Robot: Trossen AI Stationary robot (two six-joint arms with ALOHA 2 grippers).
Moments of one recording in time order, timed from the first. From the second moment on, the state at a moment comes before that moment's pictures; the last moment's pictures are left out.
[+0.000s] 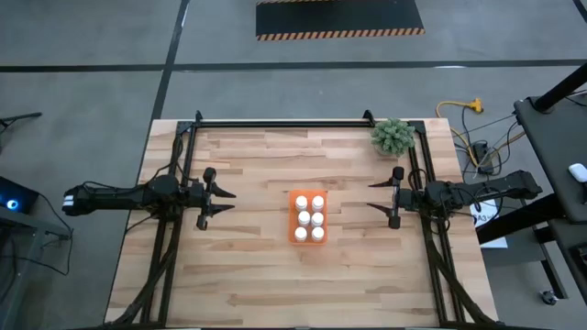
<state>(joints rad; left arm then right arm) 0.03 0.16 0.01 0.07 0.09 -0.02 0.18 0.17 0.01 0.06 0.32 -0.26</state>
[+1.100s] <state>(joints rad) 0.03 0.16 0.01 0.07 0.09 -0.02 0.18 0.17 0.01 0.06 0.32 -0.26</state>
